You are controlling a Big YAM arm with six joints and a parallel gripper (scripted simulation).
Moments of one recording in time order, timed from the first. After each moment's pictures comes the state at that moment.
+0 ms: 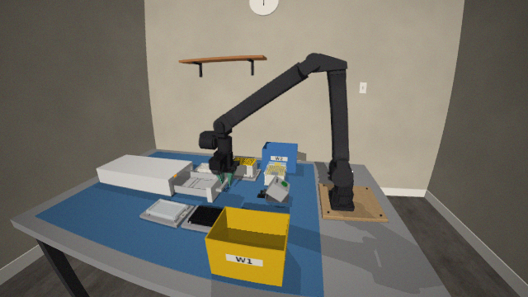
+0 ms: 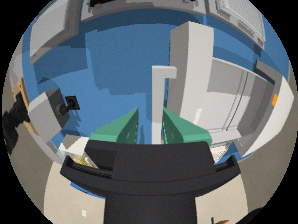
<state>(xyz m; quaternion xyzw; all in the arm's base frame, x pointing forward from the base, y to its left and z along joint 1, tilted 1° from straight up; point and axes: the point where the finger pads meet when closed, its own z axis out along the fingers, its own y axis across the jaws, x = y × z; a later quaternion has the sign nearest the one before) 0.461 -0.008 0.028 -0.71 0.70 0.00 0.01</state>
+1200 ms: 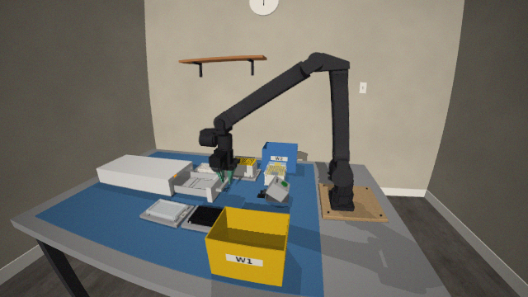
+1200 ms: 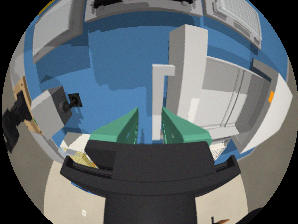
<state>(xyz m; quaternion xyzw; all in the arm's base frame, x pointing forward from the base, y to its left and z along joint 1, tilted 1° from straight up) 0.460 -0.008 0.038 -0.71 0.70 0.00 0.01</state>
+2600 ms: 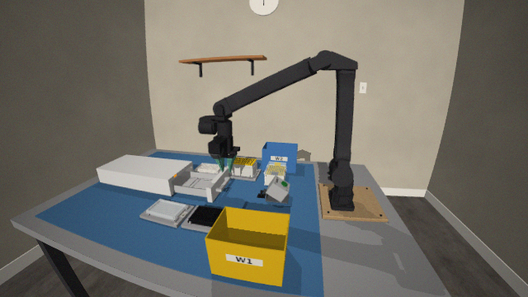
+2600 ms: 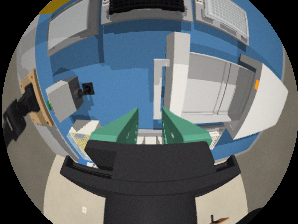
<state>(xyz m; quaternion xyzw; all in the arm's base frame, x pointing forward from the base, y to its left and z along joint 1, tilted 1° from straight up) 0.457 -0.009 0.089 -0.71 0.70 0.01 0.01</state>
